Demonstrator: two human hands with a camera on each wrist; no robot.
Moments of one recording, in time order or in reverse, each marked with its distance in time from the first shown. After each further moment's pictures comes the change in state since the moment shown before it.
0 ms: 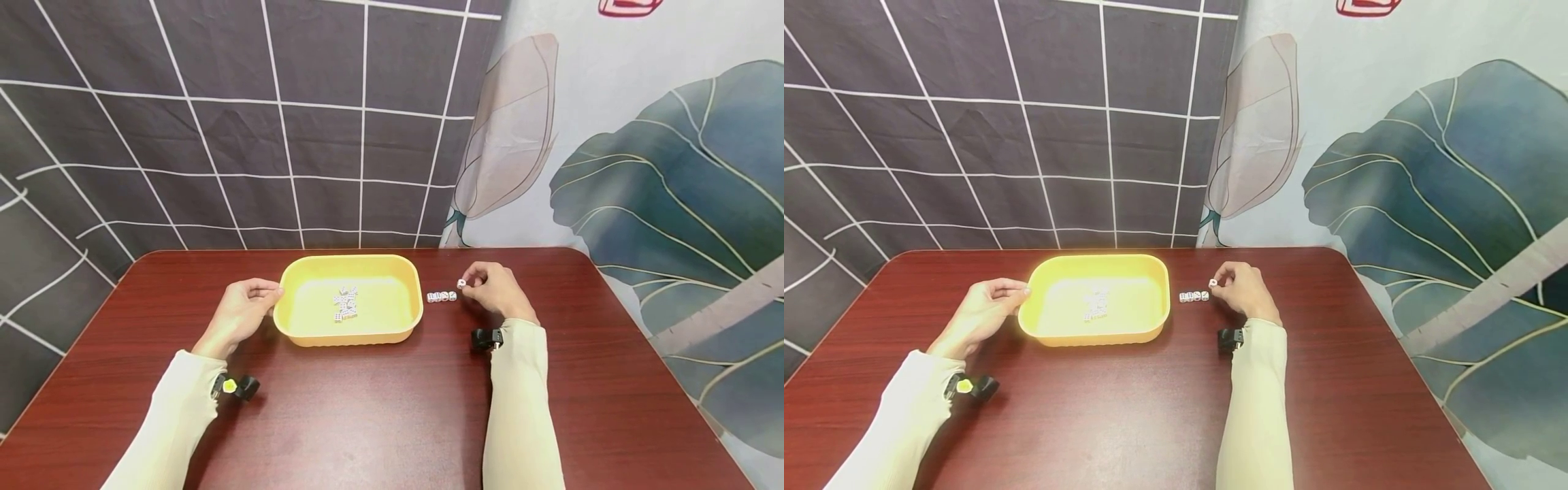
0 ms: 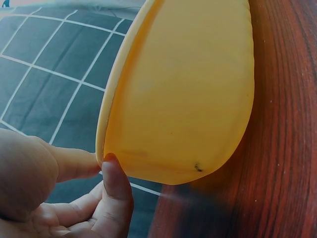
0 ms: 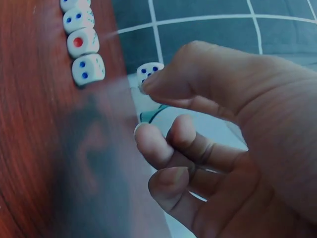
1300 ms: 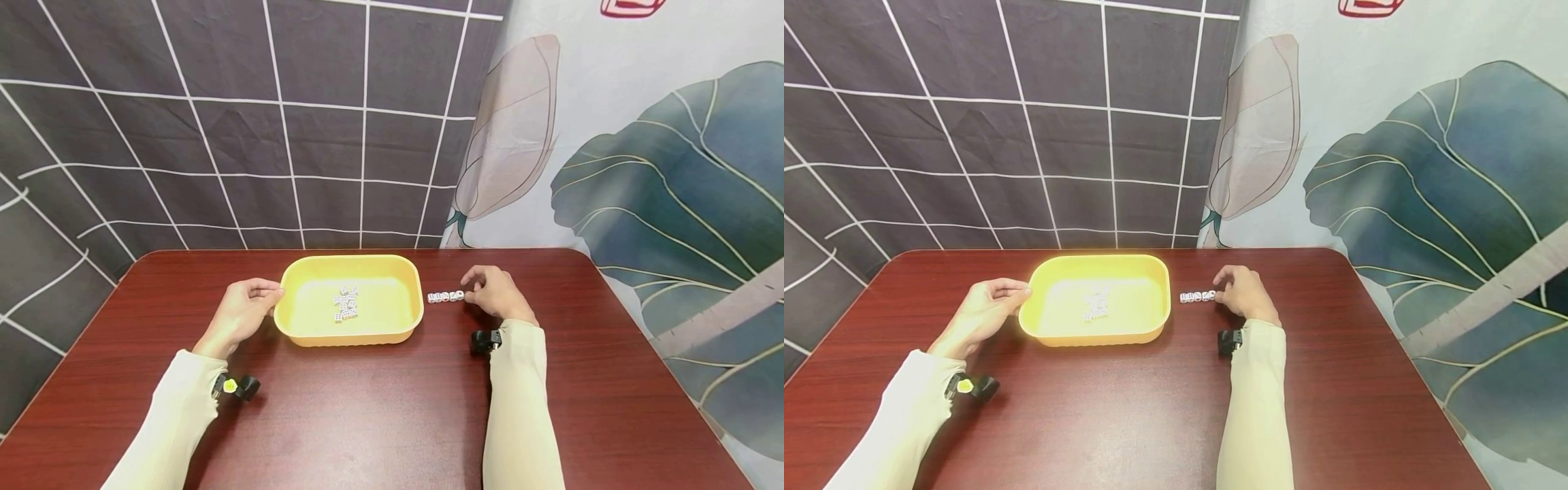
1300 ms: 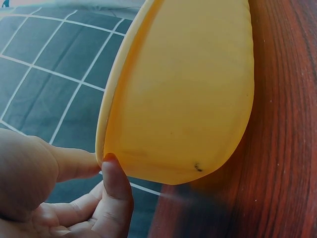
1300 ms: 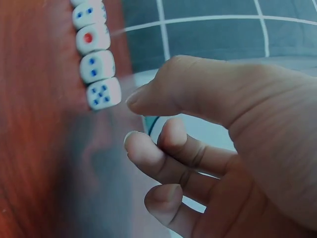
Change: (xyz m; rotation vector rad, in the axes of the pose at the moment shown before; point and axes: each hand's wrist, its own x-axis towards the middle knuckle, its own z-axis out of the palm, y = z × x) left_hand 0.000 0.000 0.001 -0.019 -0.004 0.019; right_hand 0.001 0.004 0.003 -0.016 -0.079 0.014
